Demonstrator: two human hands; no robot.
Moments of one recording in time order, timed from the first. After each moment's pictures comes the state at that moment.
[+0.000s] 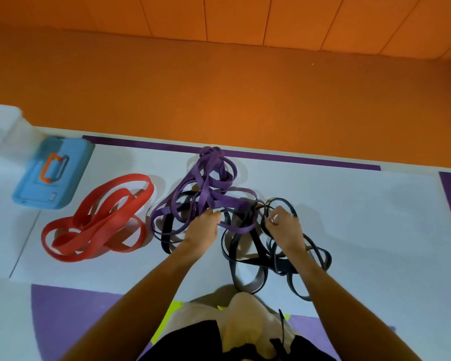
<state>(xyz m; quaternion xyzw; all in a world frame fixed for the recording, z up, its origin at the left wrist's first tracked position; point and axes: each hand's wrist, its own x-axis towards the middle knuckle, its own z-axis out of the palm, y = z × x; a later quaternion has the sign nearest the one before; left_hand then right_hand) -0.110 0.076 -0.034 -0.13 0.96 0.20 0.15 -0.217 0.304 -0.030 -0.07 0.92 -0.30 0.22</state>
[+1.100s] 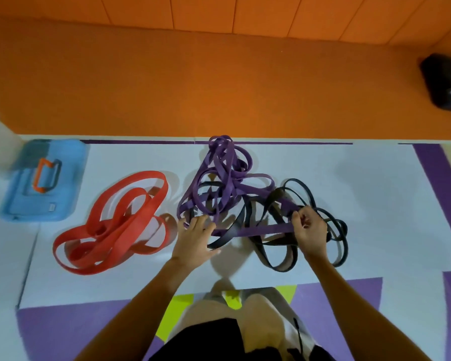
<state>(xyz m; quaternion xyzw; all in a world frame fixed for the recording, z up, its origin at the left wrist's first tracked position) -0.004 -0.022 -0.059 0.00 0.99 0.09 0.12 -0.117 0.281 -0.024 -0.02 0.90 -0.43 0.01</state>
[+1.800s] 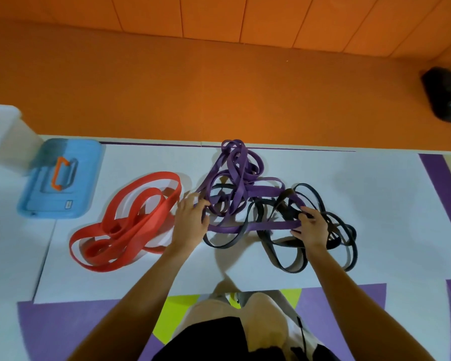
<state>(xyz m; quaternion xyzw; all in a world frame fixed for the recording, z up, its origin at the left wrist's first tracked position) -0.027 -0.070 -0.043 -0.14 0.95 0.29 -0.02 -0.126 0.246 -0.033 0.28 0.78 -0.55 0.11</state>
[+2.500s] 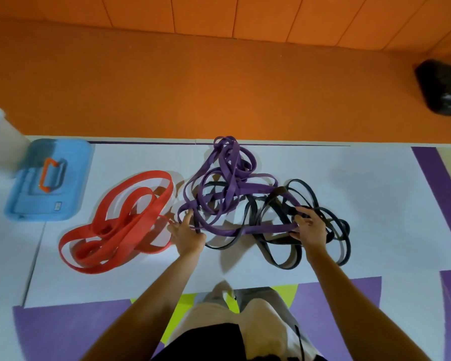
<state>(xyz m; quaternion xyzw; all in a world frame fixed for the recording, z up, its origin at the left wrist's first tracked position) -0.015 -0.026 -0.061 -0.43 0.79 0.43 0.11 -0.118 0.268 -0.034 0.24 0.81 -0.52 0.13</state>
